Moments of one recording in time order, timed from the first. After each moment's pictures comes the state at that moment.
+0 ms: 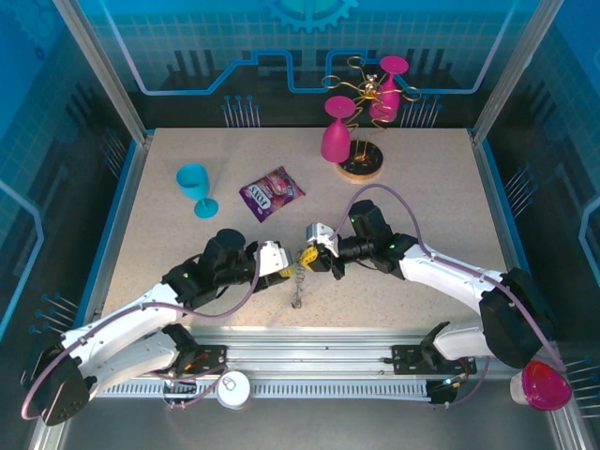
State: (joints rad) left arm -0.70 0.93 0.56 -0.15 0.30 0.47; right arm 0.66 1.34 0.75 -0.04 -0.79 -0.41
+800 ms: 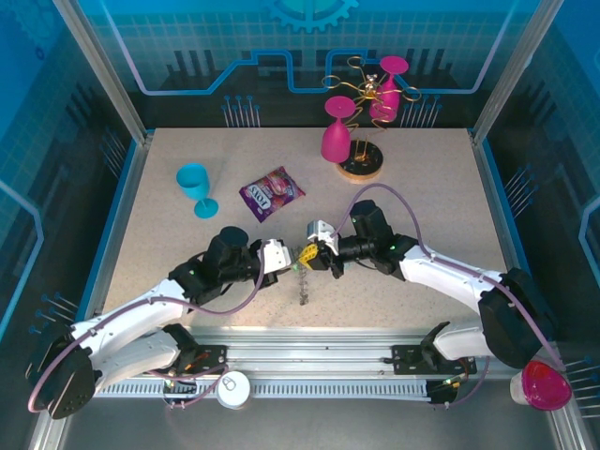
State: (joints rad) left arm -0.69 0.98 0.54 -0.08 0.33 0.47; right arm 0.65 1.34 0.73 0.05 -0.79 -0.32
